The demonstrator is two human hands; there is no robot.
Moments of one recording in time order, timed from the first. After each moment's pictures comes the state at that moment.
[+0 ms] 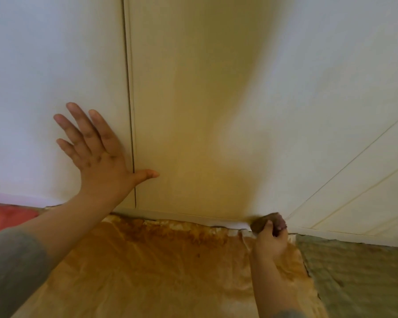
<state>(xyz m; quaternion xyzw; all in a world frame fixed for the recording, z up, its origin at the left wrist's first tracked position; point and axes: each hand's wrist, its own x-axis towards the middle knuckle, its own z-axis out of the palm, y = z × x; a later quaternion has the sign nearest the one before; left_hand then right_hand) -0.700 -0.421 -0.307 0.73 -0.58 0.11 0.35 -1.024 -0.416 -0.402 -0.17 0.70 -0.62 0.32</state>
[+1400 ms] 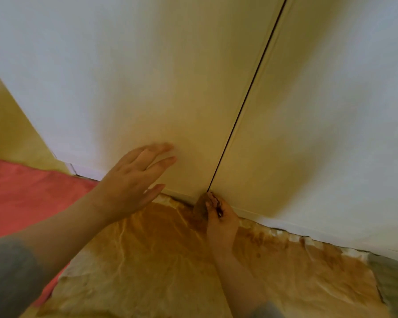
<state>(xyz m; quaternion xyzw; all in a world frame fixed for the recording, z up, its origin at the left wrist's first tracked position) -0.567 -0.359 -0.337 0.53 -0.82 0.07 0.20 -0.781 -0.387 -0.440 -0.51 0.55 -0.52 0.41</state>
